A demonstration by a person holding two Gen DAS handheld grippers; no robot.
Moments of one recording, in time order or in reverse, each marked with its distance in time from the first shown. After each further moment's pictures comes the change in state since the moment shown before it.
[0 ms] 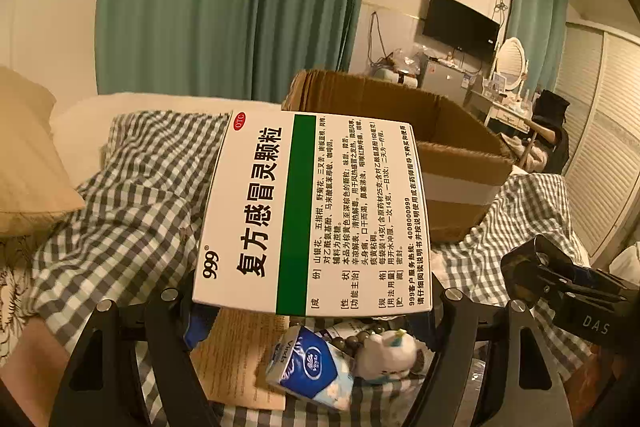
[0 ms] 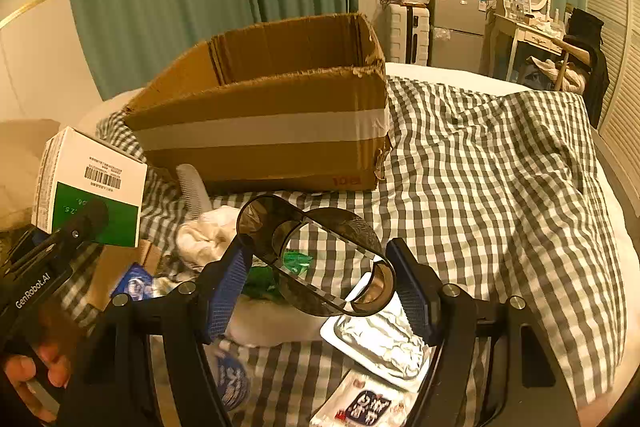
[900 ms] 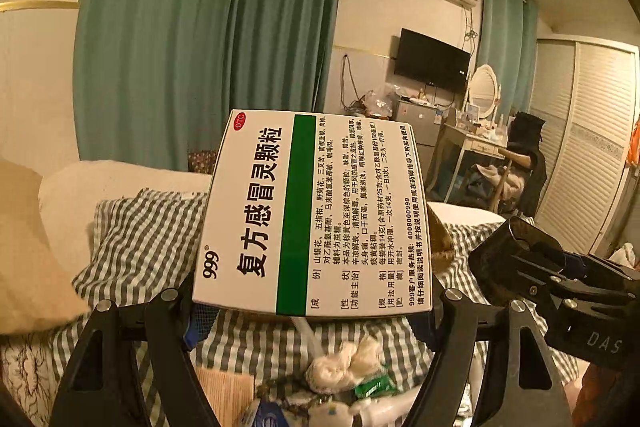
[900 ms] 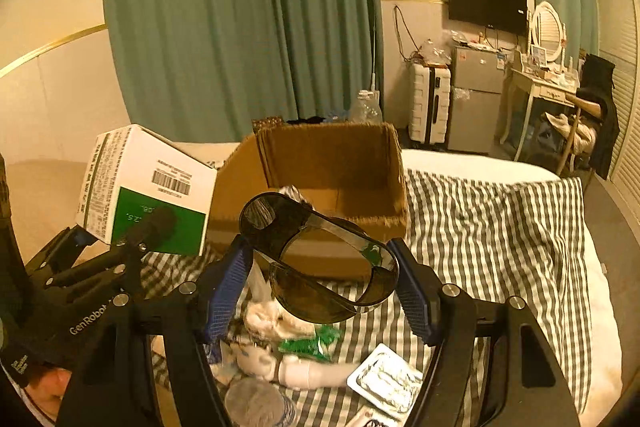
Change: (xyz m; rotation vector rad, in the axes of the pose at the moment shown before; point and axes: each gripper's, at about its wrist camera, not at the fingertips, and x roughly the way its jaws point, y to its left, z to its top) left arm -0.037 -0.040 0.093 0.055 -0.145 -0.066; right arm -0.070 0.022 0.081 -0.070 -0.176 0.077
